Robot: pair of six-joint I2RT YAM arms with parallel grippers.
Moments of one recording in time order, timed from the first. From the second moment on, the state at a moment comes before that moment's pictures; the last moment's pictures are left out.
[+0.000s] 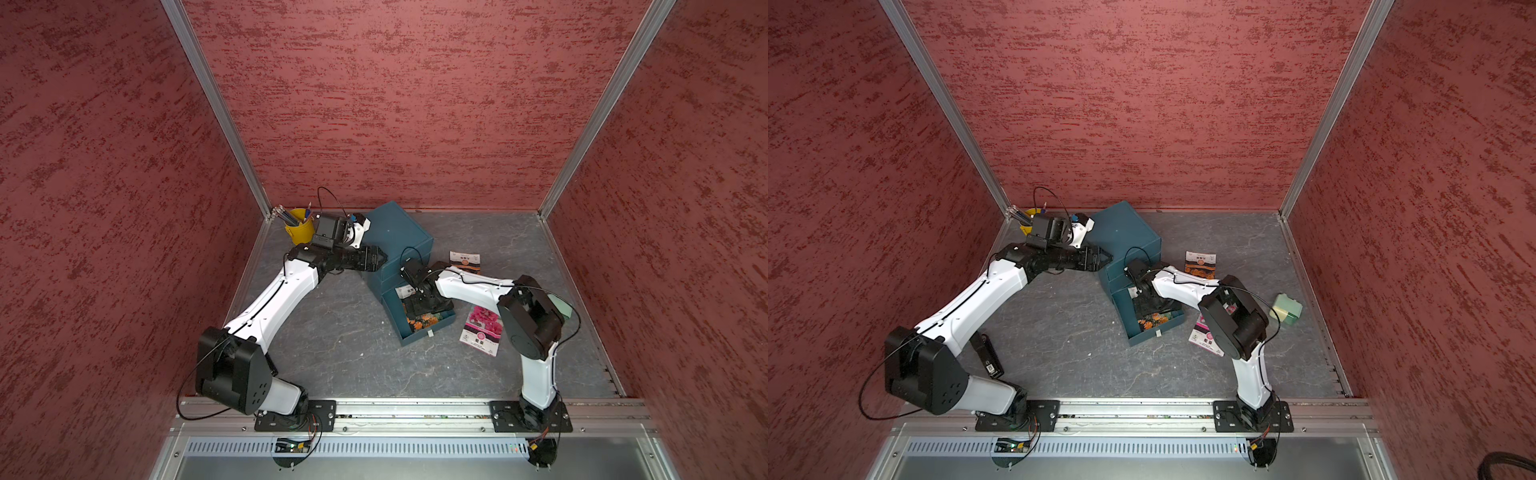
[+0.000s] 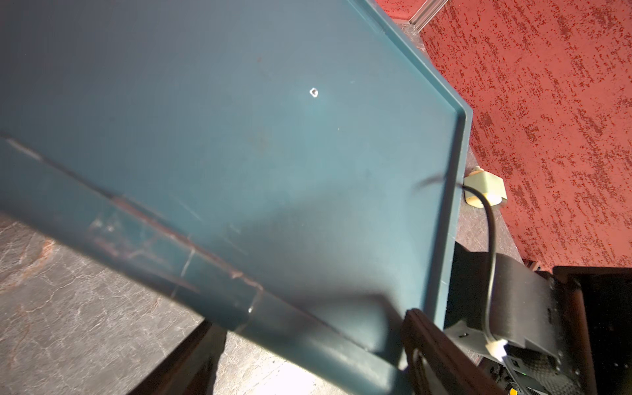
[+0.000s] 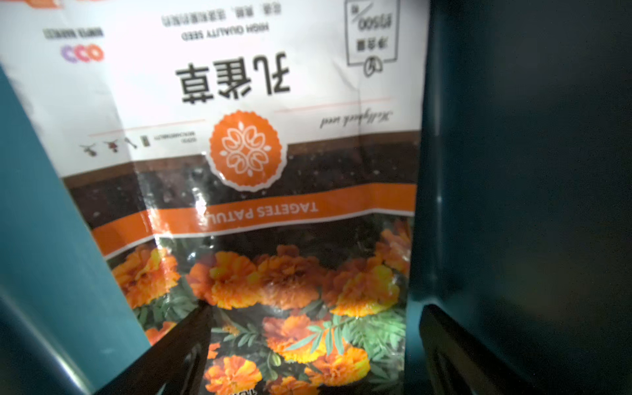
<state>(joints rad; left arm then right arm) -0.33 1.45 1.24 -0.59 0.42 -0.21 0.74 1.99 1.40 -0.87 0.10 0.52</state>
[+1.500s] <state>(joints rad) -0.32 1.45 1.24 -0.58 0.40 -0.21 0.72 2.06 1.46 -0.88 -0.18 0.54</state>
